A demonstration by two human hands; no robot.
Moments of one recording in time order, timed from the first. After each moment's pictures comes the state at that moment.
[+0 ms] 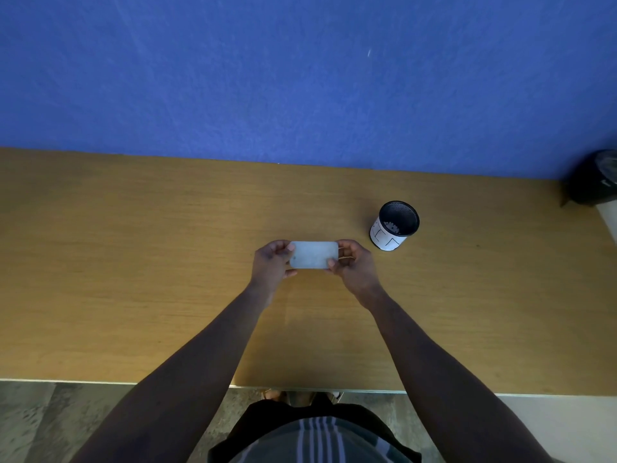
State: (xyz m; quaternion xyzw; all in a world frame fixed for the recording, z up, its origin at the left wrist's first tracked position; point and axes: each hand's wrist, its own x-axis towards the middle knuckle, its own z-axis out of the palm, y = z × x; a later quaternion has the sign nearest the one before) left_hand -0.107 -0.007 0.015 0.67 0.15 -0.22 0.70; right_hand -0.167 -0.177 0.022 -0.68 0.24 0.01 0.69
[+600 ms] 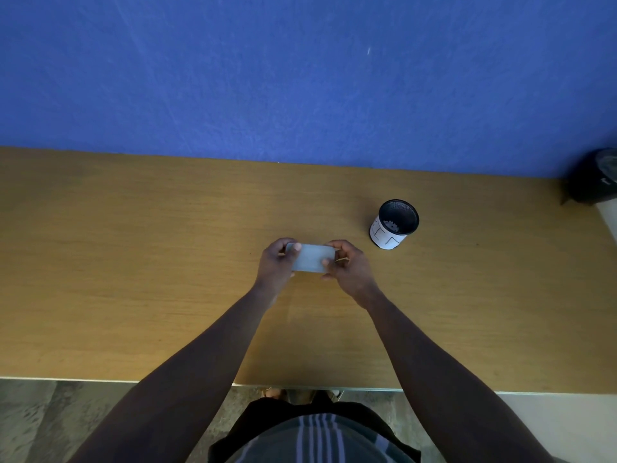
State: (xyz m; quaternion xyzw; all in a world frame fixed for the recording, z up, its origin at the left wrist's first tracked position) left_hand -0.117 -0.012 0.021 0.73 0.07 -0.20 0.65; right_hand -0.169 -0.174 0.018 -0.74 0.20 0.04 0.64
